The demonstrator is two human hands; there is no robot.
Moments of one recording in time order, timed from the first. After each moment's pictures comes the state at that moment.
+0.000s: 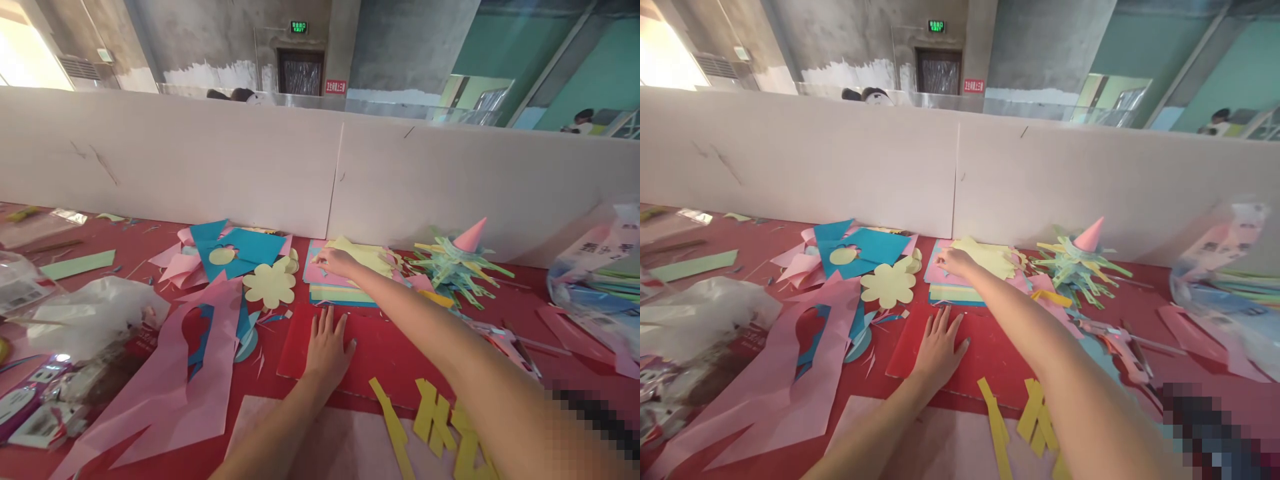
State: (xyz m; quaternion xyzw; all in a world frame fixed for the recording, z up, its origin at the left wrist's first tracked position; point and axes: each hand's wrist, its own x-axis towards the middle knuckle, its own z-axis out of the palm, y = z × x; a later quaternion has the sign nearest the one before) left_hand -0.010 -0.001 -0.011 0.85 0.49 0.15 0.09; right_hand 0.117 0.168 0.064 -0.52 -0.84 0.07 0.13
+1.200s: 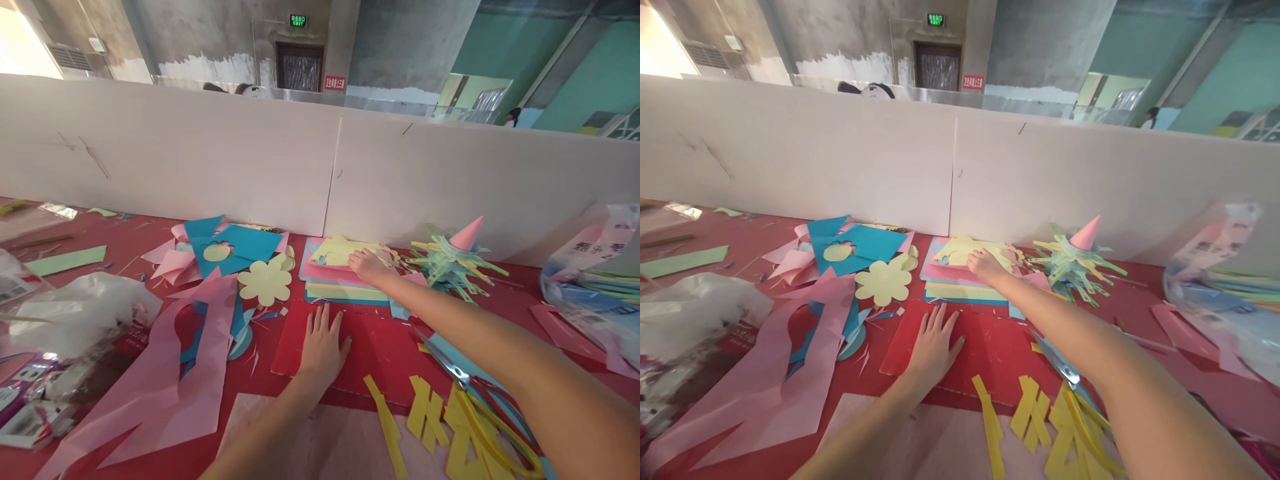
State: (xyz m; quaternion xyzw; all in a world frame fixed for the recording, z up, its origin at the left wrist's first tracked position) left_hand -0.010 -0.003 -0.005 0.85 0.49 0.17 0.11; right_hand 0.192 0.125 0.060 -0.44 -0.86 -0.26 -0.06
